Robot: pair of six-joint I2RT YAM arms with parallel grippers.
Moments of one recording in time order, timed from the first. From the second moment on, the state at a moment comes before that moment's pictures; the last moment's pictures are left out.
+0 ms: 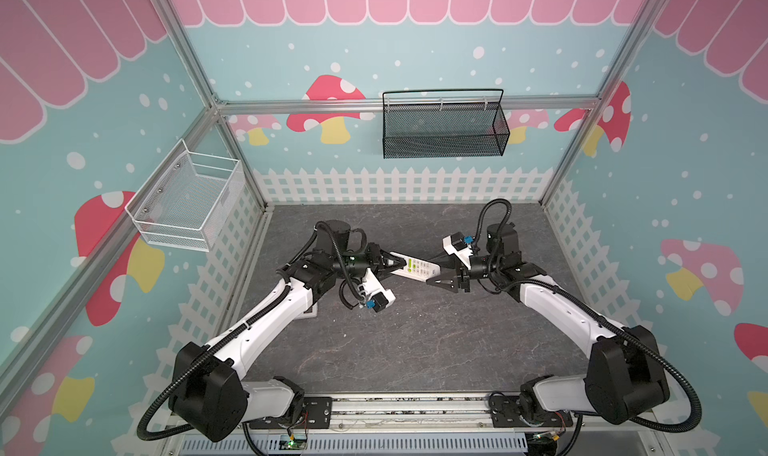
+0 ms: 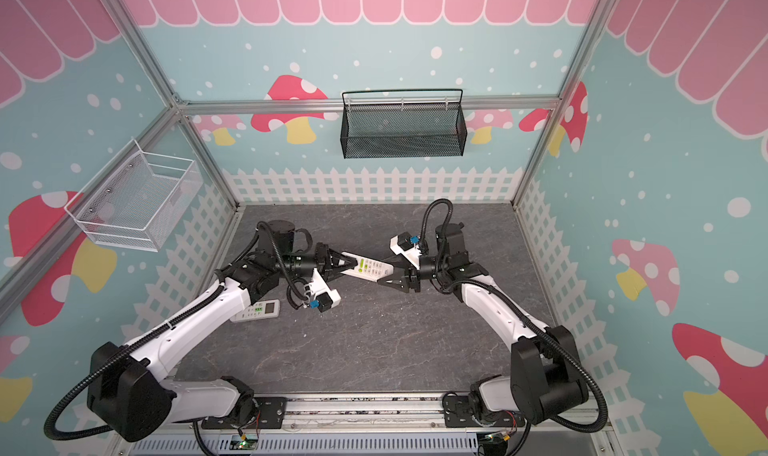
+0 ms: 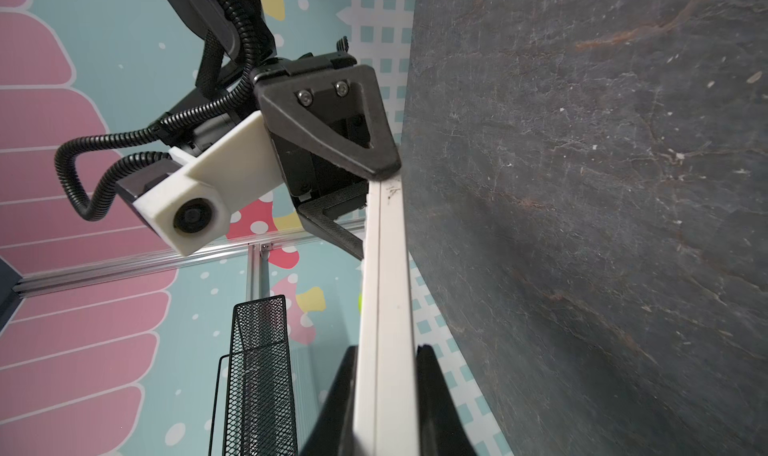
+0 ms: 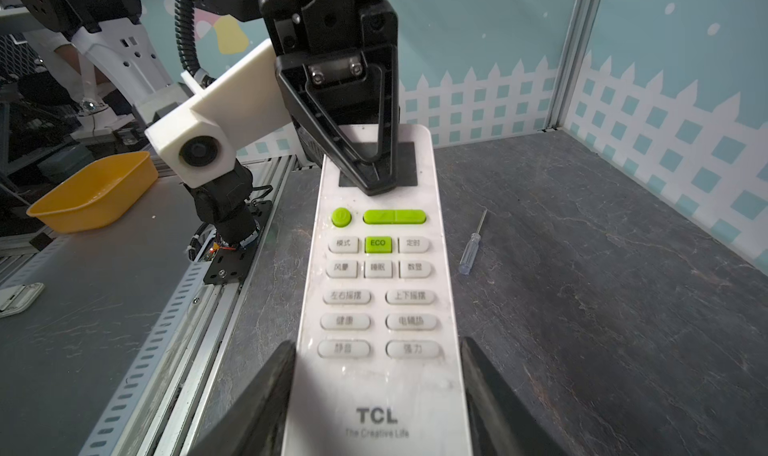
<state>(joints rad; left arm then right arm) -0.45 1.31 1.05 -0.25 0.82 1.98 0.33 1.36 0.93 -0.07 -1.15 -0.38</state>
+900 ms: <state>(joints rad) -0.57 1.34 1.42 -0.92 0.14 0.69 0.33 0.98 0.66 0.10 -0.61 -0.46</state>
